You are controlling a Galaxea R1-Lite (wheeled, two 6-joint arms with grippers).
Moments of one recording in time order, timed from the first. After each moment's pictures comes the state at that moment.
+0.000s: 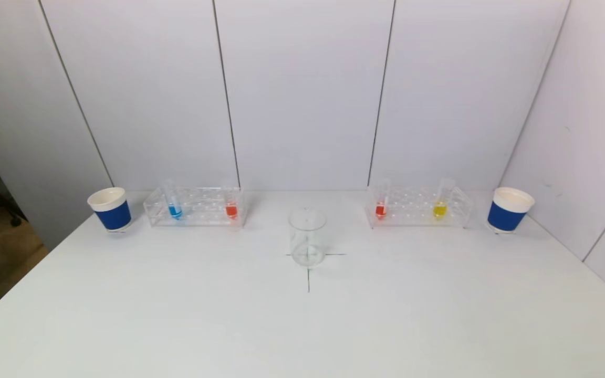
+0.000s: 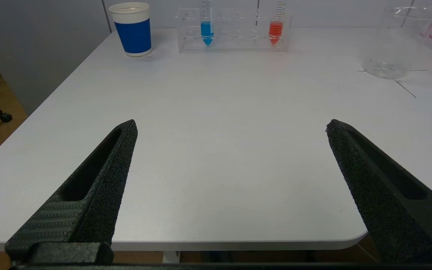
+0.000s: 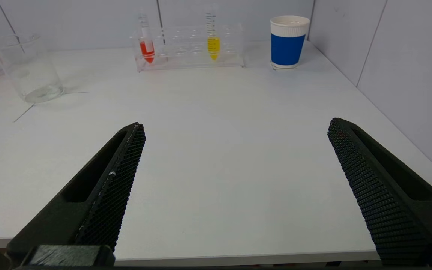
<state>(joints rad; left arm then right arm) -0.01 0.00 0.00 0.00 0.00 -0.02 0.00 0.00 0.00 -0.01 -0.02 0.05</state>
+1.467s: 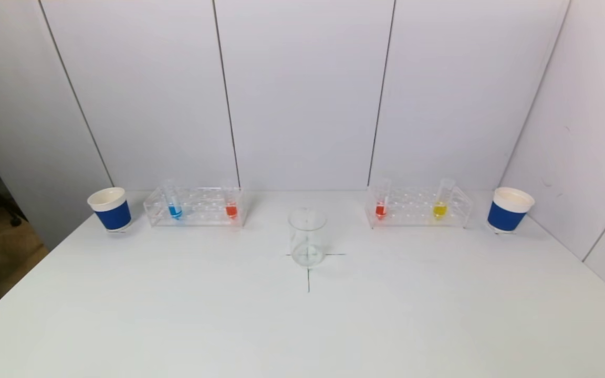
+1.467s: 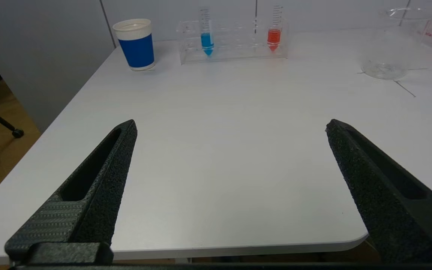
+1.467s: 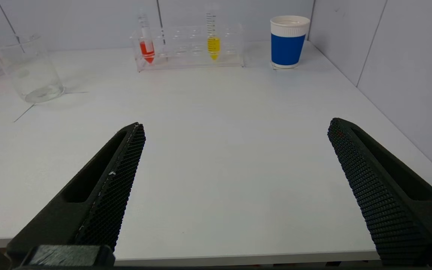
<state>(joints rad) -0.01 0.00 -0.06 0.03 -0.01 0.03 0.00 0.00 0.00 -0.01 -0.02 0.05</state>
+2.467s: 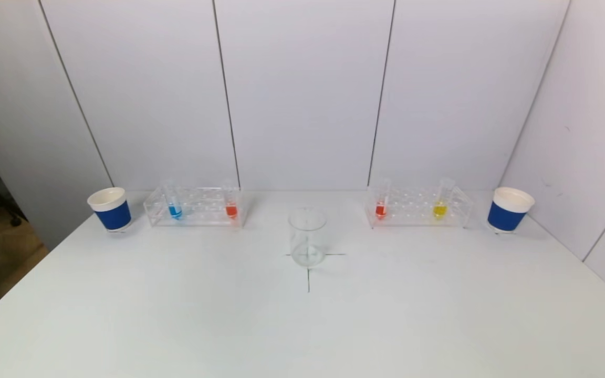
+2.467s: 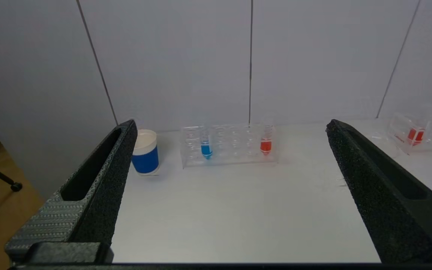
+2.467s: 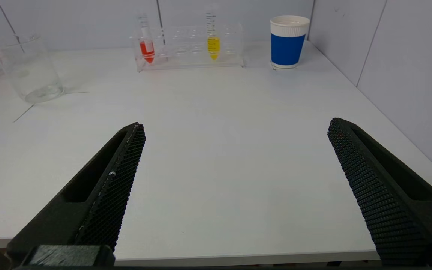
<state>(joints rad) -0.01 0.68 -0.59 -0.21 -0.03 0.03 0.00 0.00 0.00 -0.01 -0.02 0.05</state>
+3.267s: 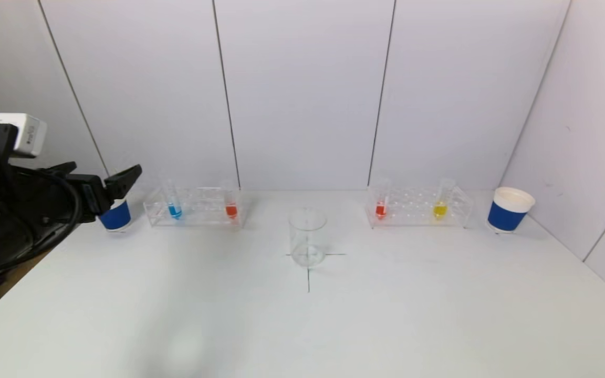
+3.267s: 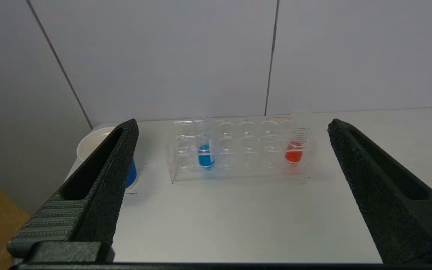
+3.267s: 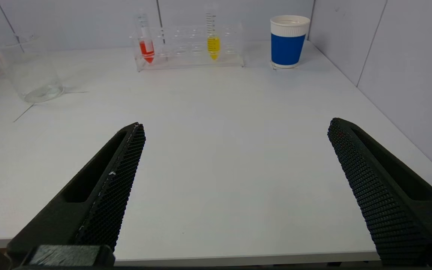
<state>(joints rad) -0.01 1.45 -0.54 -0.92 -0.04 0.02 0.00 0.00 0.00 -0.01 -0.02 0.05</state>
